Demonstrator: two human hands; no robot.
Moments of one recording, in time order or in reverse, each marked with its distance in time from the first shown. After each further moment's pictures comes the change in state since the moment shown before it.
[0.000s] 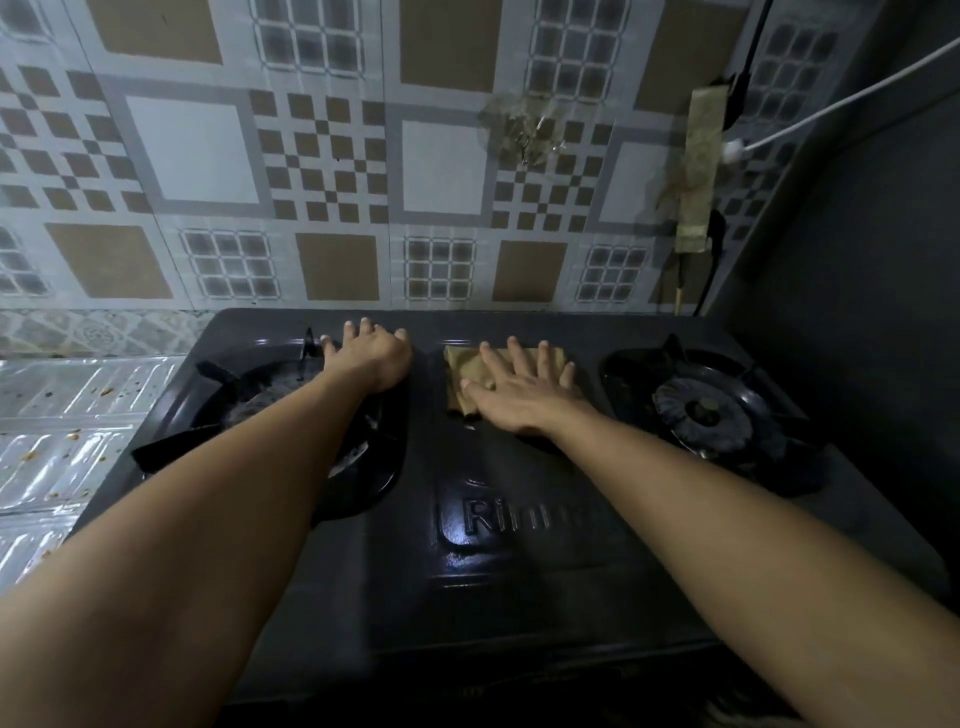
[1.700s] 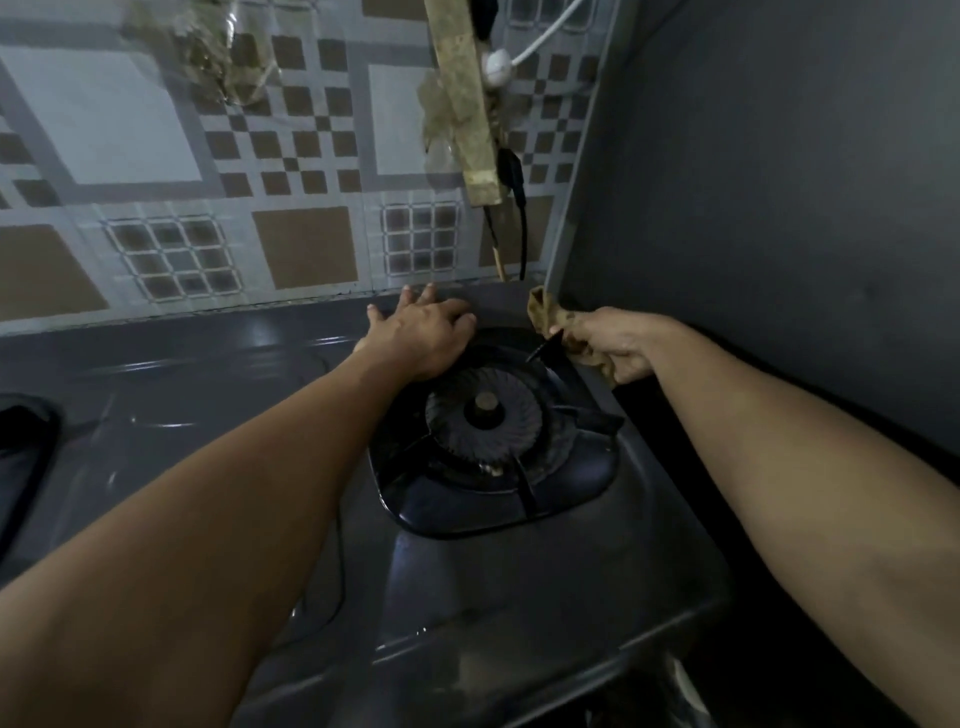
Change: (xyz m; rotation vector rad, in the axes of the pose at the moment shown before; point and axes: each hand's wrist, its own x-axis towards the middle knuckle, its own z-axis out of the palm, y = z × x) left_hand 0.012 0.311 0.065 0.012 -0.056 0.462; right_hand 0.024 0.347 -0.076 1.008 -0.131 0.361
